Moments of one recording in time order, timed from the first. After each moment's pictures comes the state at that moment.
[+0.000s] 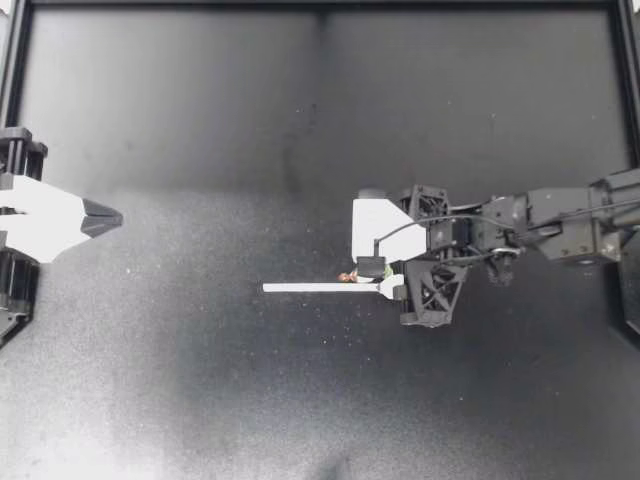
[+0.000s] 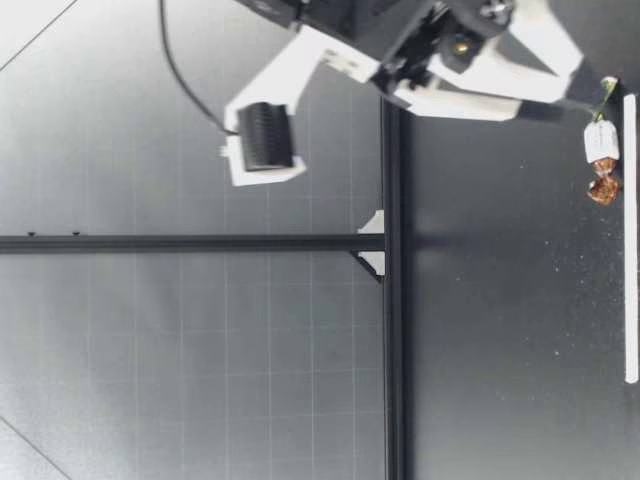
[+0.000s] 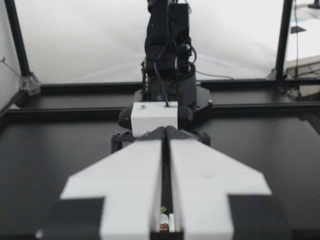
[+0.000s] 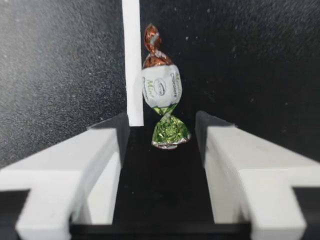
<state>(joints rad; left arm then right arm) 0.01 -0.95 1.25 0.00 -0.37 0.04 -0.08 0.12 0.71 -0.05 0.30 0.00</state>
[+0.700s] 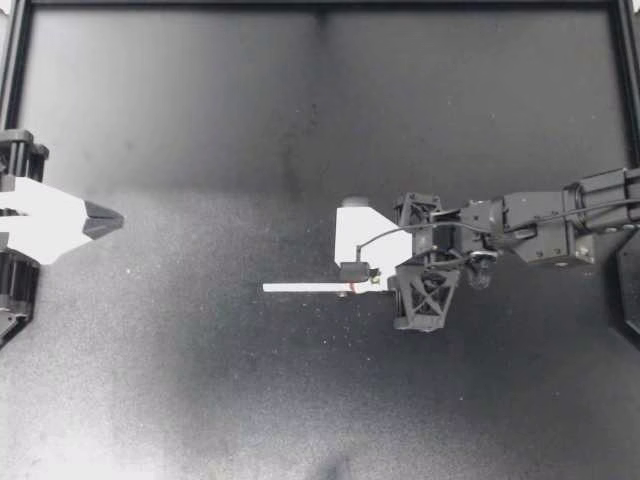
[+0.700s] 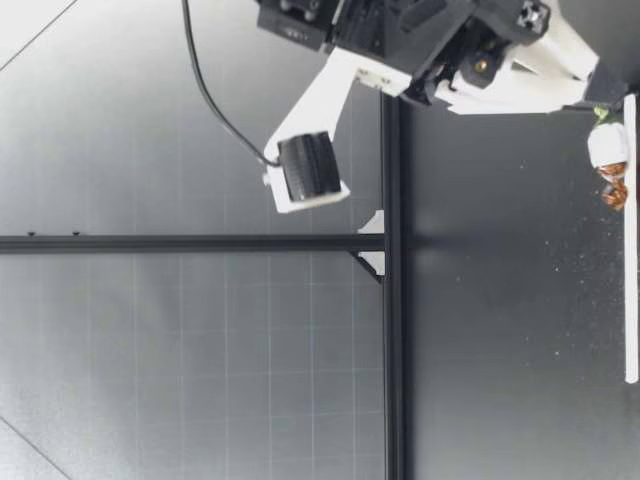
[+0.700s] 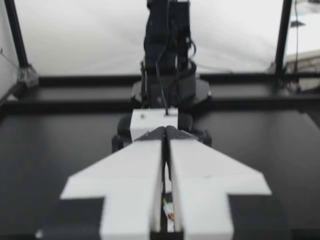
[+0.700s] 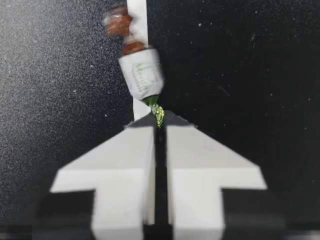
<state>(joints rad) 0.01 -0.94 1.27 0.00 -0.37 0.03 -0.08 0.19 0.64 -0.04 0.42 0.01</state>
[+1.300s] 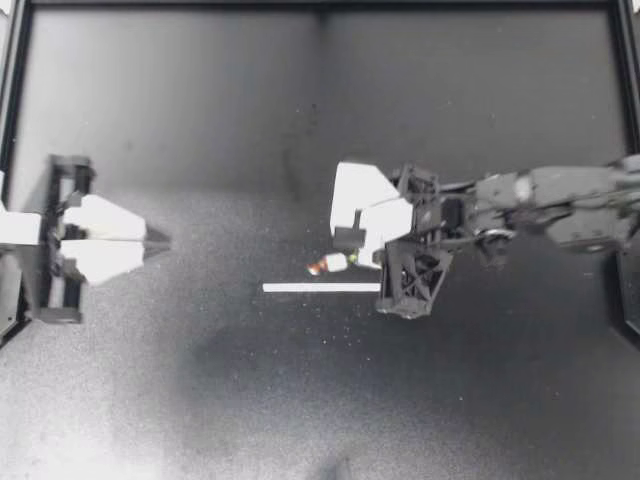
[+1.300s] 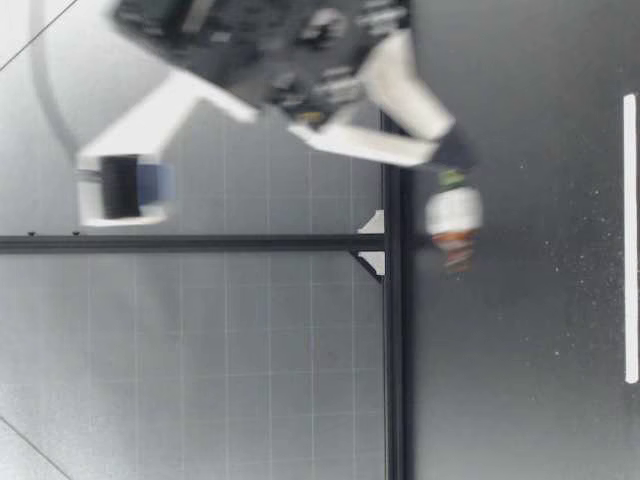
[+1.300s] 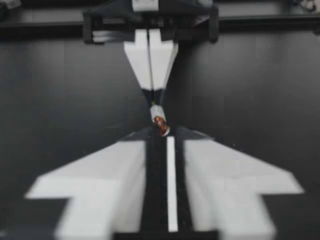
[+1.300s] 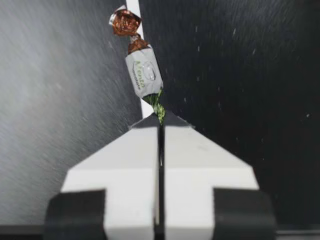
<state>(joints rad) 0.01 -0.65 1.26 0.00 -0.46 0.06 -0.08 0.01 0.57 -0.02 0.46 0.11</state>
